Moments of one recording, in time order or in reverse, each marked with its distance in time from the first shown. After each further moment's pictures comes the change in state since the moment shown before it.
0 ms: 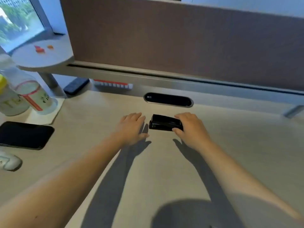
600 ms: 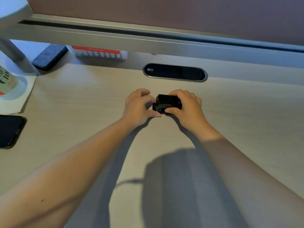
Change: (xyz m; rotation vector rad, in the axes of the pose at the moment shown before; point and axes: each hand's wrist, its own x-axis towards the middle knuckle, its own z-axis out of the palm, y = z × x) left_hand 0.059 -0.009 0.044 -0.532 0.271 -0.053; right_hand 0.058 0.002 0.064 0.283 0.190 0.052
